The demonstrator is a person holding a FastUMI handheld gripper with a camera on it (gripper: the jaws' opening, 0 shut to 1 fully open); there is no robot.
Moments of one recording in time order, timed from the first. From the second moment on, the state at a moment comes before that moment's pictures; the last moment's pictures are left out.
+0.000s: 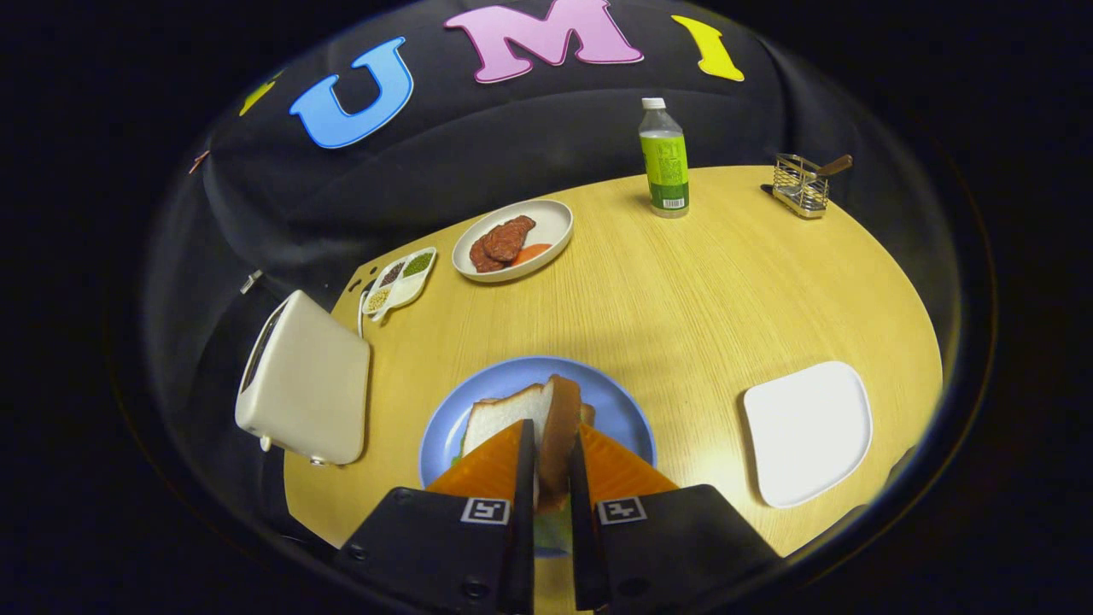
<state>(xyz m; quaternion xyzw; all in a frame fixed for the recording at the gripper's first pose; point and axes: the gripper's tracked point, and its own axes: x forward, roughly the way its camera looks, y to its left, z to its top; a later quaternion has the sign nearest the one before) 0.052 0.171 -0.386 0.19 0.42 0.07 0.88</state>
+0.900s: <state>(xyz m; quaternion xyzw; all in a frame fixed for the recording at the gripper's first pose) 0.051 0.117 -0.339 0.13 0.35 0.08 0.92</state>
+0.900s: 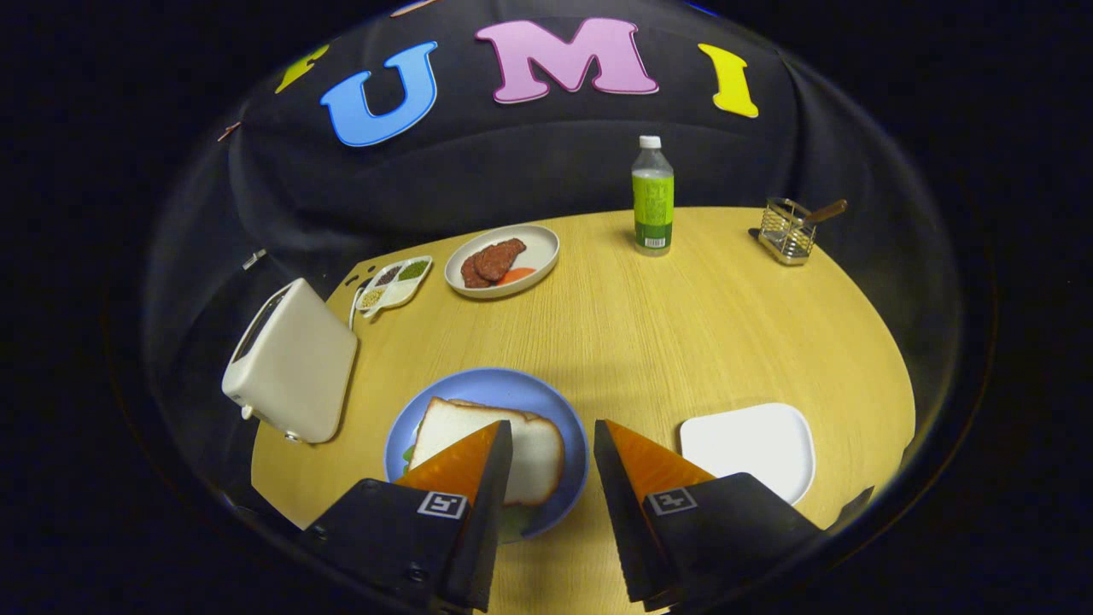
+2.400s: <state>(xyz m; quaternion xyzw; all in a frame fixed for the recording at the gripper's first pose) 0.019 0.004 -0.107 0.06 0.15 0.18 0.97</state>
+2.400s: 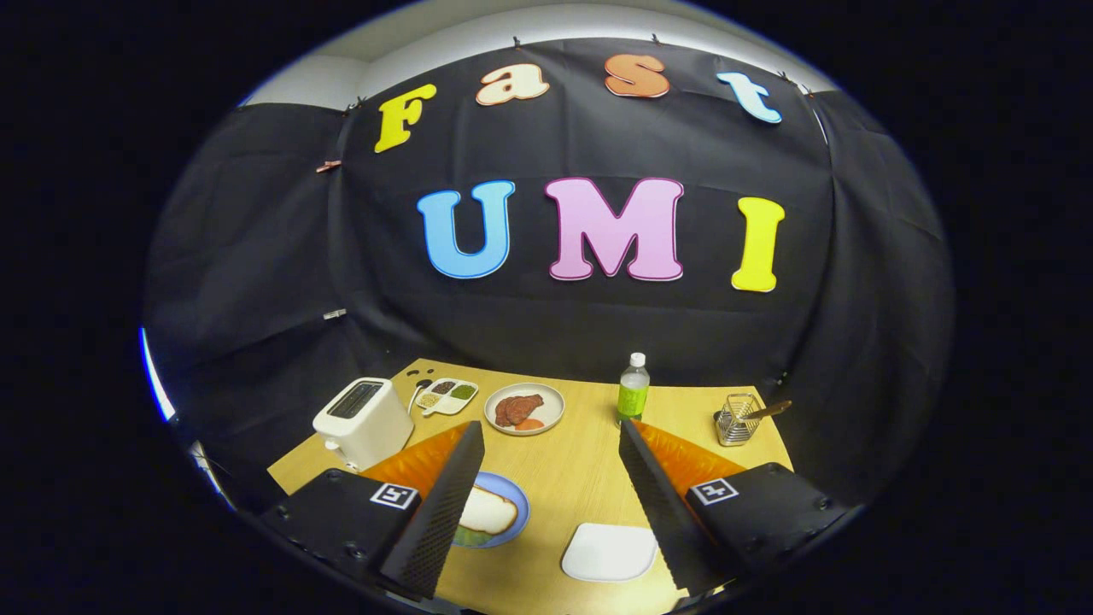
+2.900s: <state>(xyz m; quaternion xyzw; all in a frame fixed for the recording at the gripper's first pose) 0.008 -0.021 -0.101 0.05 0.13 0.20 0.97</state>
